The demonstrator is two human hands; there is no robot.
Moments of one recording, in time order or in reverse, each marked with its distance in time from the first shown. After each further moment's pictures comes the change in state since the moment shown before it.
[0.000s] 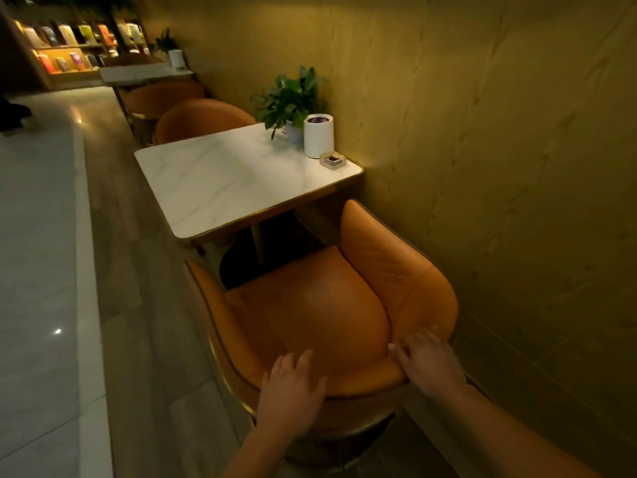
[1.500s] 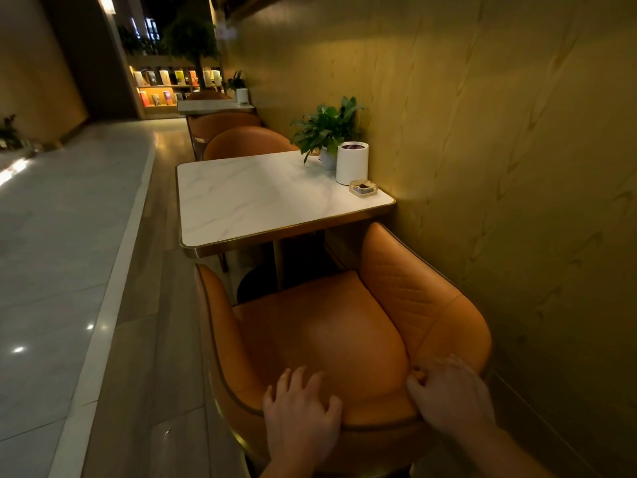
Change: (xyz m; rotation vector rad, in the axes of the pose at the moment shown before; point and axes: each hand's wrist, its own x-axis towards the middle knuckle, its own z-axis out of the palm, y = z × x) left_hand 0.090 0.066 0.064 -0.074 0.288 -0.253; right_hand 0.084 0.052 0.003 -0.026 0.198 -0.106
